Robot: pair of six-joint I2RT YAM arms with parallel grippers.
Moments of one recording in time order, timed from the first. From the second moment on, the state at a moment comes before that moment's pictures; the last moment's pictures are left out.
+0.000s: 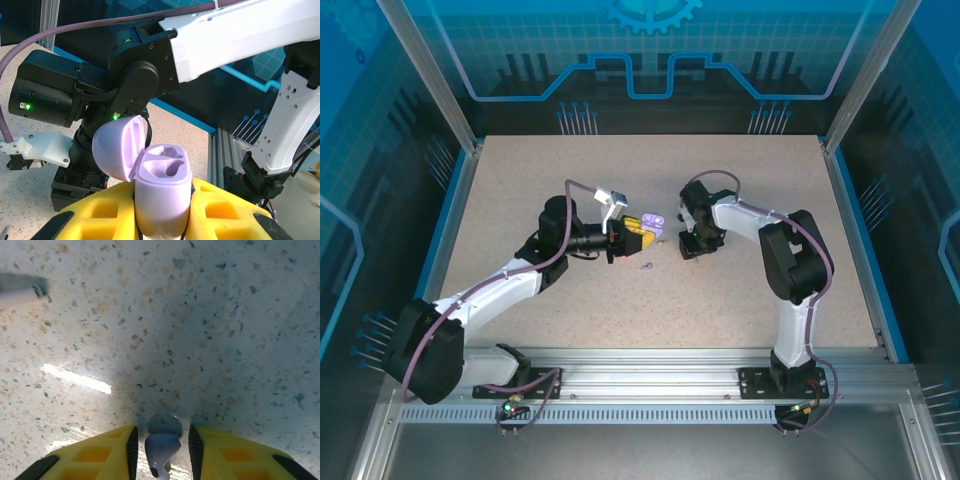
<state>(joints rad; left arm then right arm) -0.47 1.29 0.74 0.39 0.84 -0.29 0.44 1.98 1.34 -0.81 -0.06 0.15</state>
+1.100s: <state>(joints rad) -0.47 1.27 0.74 0.38 0.83 -0.27 0.48 1.97 1.34 -0.82 0.02 0.20</state>
